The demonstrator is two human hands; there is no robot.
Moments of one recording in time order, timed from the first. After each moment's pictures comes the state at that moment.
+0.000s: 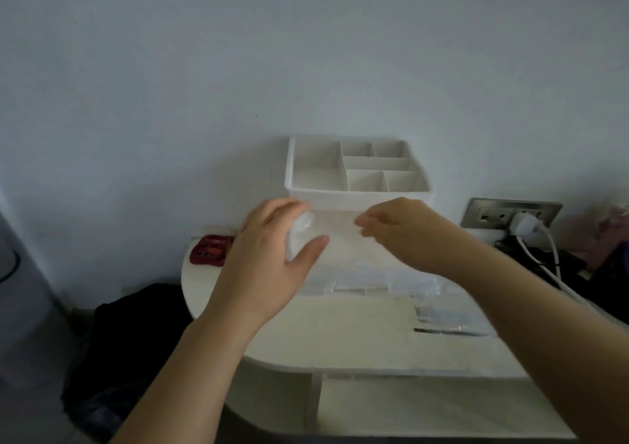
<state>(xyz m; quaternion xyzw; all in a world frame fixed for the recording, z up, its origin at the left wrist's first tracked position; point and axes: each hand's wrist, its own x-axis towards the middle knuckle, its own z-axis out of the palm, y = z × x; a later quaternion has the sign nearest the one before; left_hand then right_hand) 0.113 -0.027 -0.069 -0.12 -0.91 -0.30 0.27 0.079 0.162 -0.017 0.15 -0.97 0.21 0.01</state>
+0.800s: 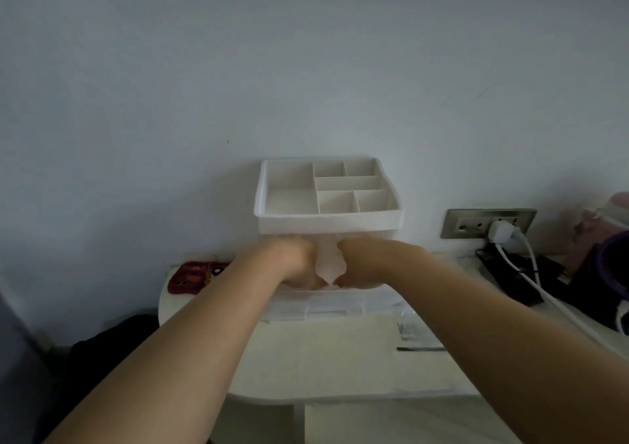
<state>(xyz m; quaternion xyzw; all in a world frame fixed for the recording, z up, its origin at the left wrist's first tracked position) 0.039 0.032 -0.036 -0.14 -0.98 -0.05 -0.16 0.044 0.158 -0.029 0.16 -0.97 0.03 -0.15</state>
